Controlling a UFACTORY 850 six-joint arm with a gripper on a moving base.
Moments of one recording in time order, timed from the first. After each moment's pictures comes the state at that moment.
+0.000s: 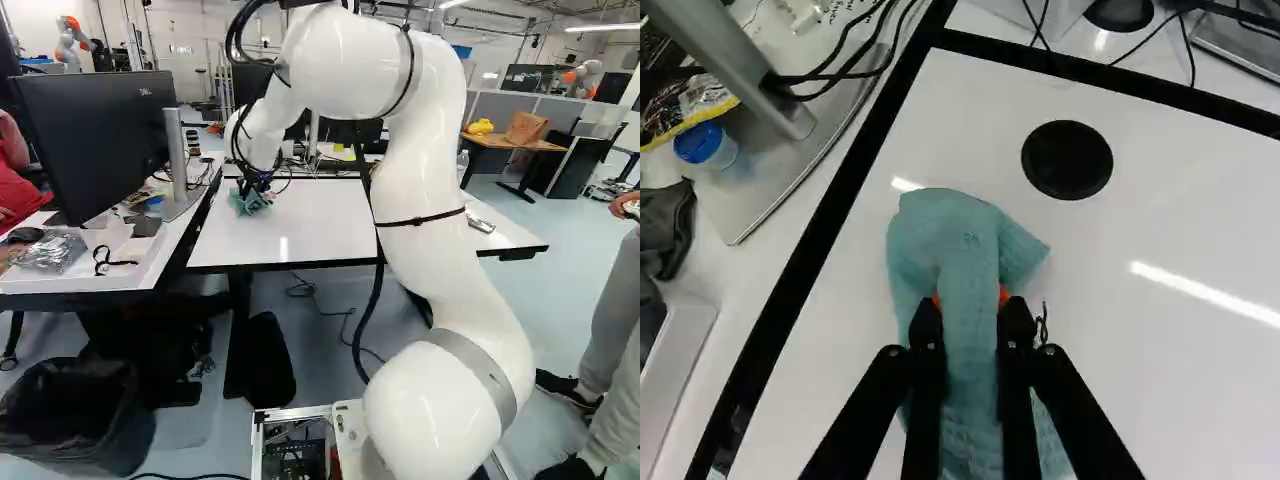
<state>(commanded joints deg) 25.1 -33.1 -78.0 4.0 -10.5 0.0</state>
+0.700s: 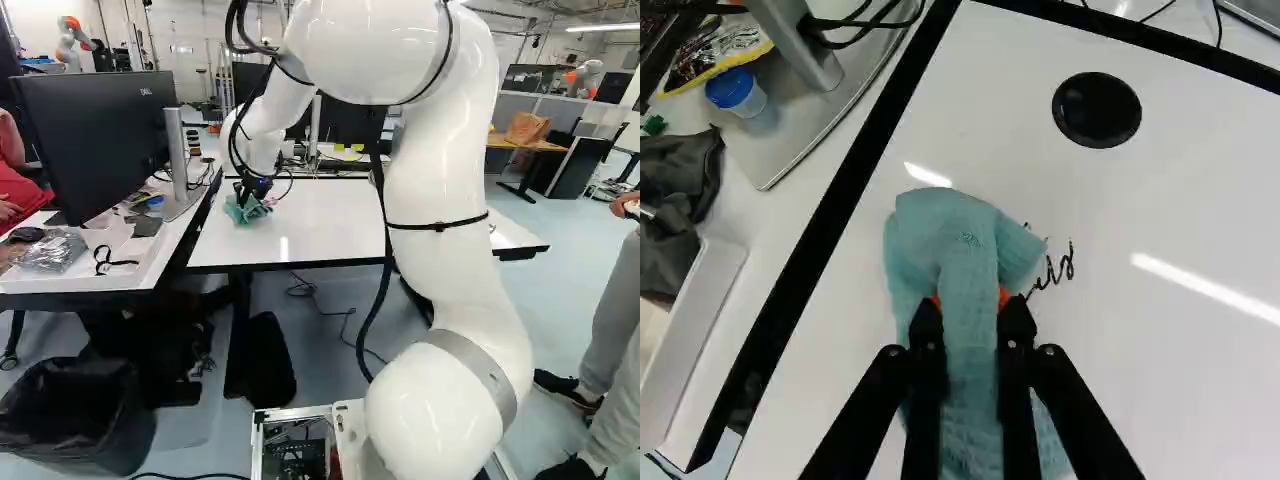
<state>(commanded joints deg) 25.7 -27.0 -69.7 4.0 -10.5 0.0</state>
